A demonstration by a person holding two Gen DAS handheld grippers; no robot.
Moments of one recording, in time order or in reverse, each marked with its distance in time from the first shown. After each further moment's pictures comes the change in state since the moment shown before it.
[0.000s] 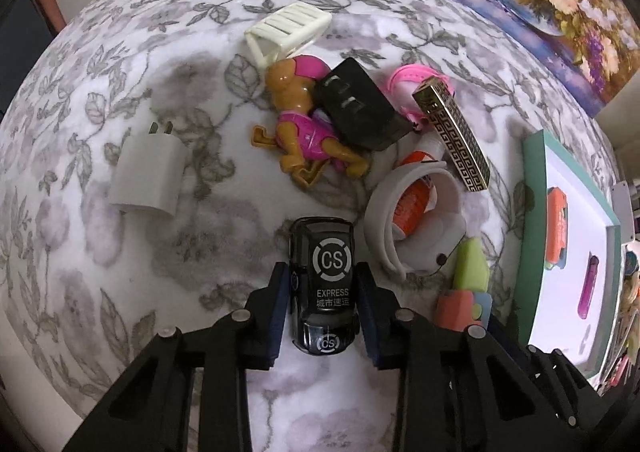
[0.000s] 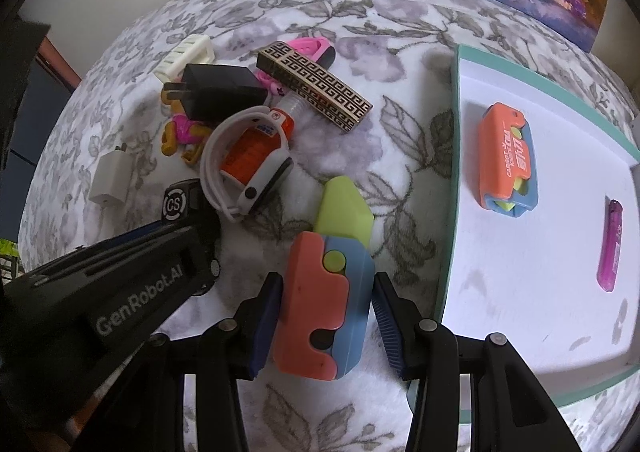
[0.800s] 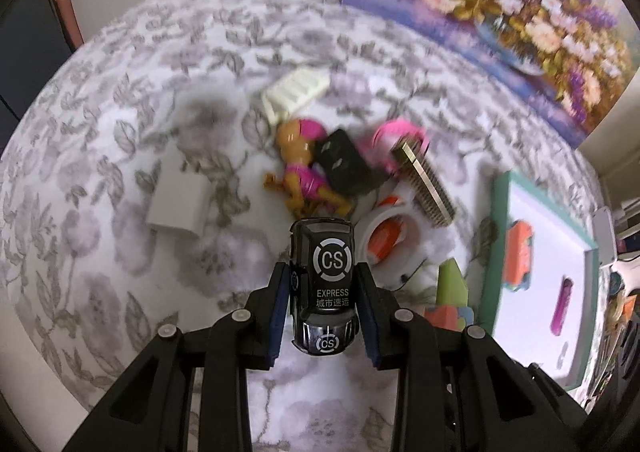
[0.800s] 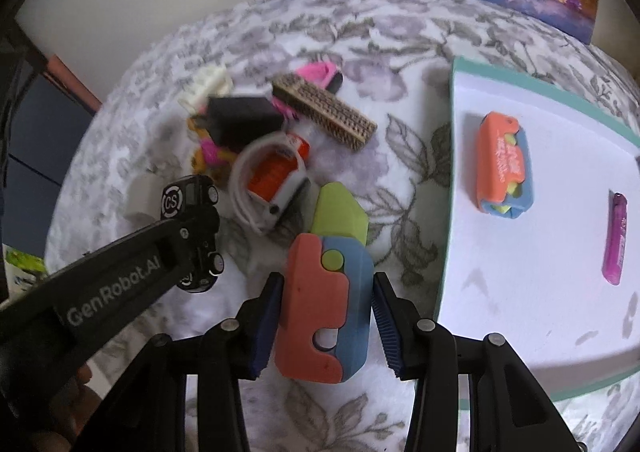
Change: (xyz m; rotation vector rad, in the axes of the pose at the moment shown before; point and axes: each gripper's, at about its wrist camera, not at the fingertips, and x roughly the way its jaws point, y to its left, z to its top) left arm -0.054 0.014 -0.003 -0.046 -0.139 -0.031; right arm -0.029 -0.011 -0.002 0.055 -0.060 0.119
